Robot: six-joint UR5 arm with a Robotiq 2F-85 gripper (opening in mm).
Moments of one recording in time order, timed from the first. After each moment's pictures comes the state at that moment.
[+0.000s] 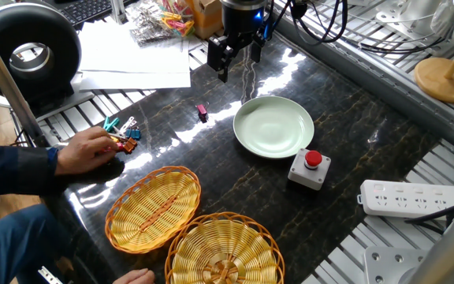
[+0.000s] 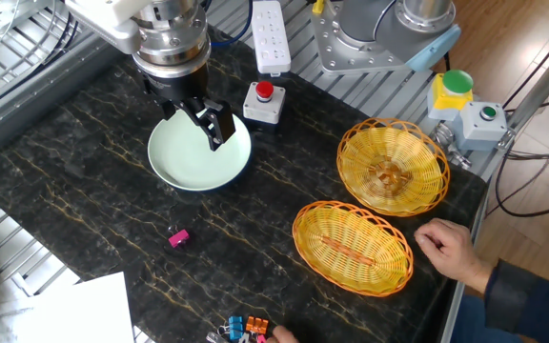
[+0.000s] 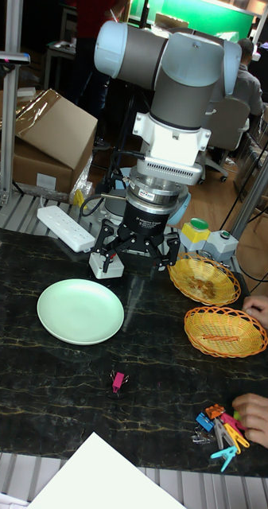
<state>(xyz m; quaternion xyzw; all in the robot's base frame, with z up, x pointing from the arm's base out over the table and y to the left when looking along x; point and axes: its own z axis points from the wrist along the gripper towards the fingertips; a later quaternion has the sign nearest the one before) 0.544 0.002 0.190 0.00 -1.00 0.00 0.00</state>
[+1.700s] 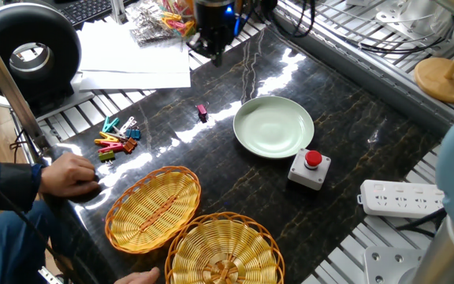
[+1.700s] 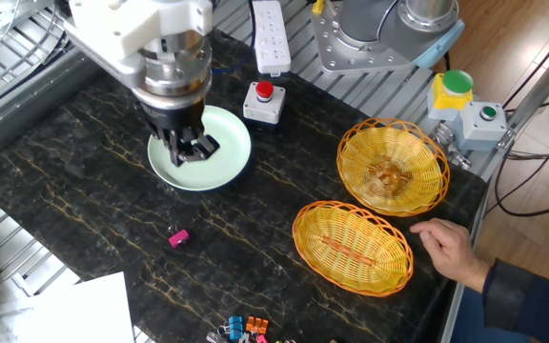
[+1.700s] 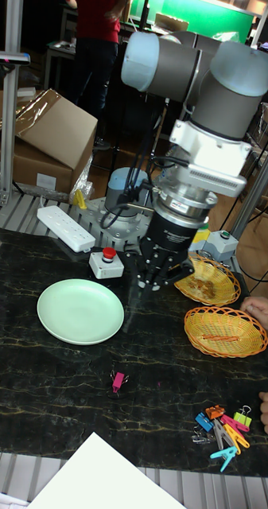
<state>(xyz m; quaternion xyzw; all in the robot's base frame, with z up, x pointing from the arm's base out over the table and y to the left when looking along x) 0.598 0.034 0.201 0.01 -1.00 0.03 -0.04</state>
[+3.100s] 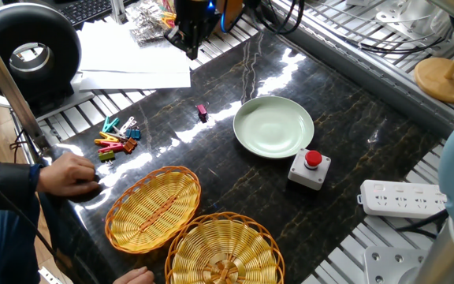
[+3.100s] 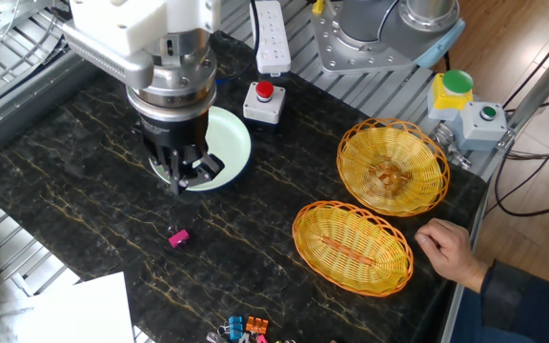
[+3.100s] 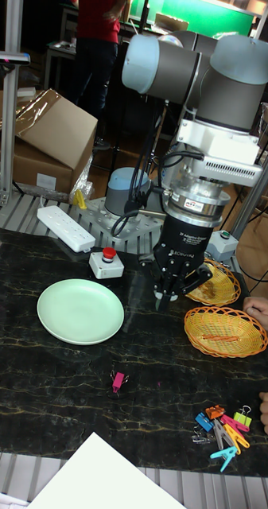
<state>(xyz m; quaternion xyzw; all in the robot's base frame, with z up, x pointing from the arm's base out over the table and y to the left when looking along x) 0.636 0.060 0.212 0.04 -0.99 0.00 -0.11</state>
